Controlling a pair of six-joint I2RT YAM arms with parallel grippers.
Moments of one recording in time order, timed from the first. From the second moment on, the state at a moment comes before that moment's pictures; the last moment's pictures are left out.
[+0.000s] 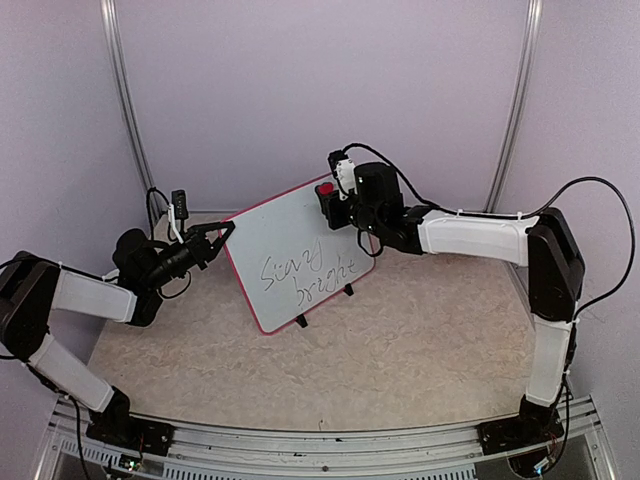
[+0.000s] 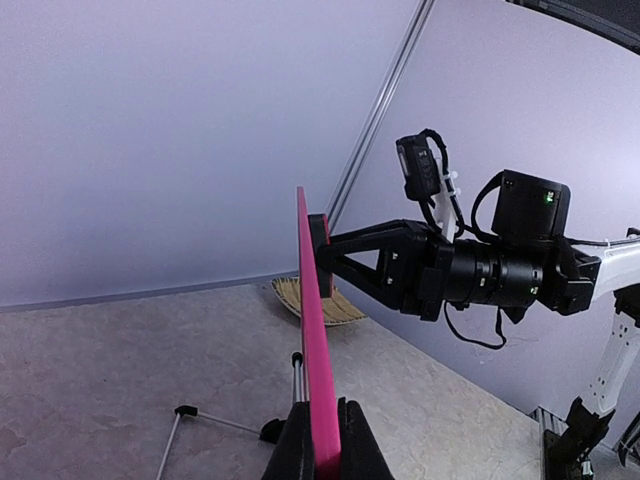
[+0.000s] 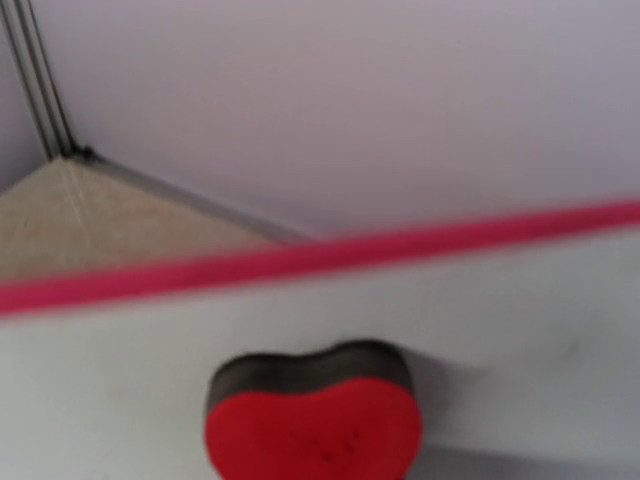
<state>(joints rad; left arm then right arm) -0.32 1.48 0.51 1.20 0.59 -0.52 0.77 1.96 1.54 0.17 0.24 0.07</state>
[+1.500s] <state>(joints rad) -0.32 1.48 0.51 1.19 0.57 -0.53 0.82 1.99 1.53 0.23 0.20 0.02</state>
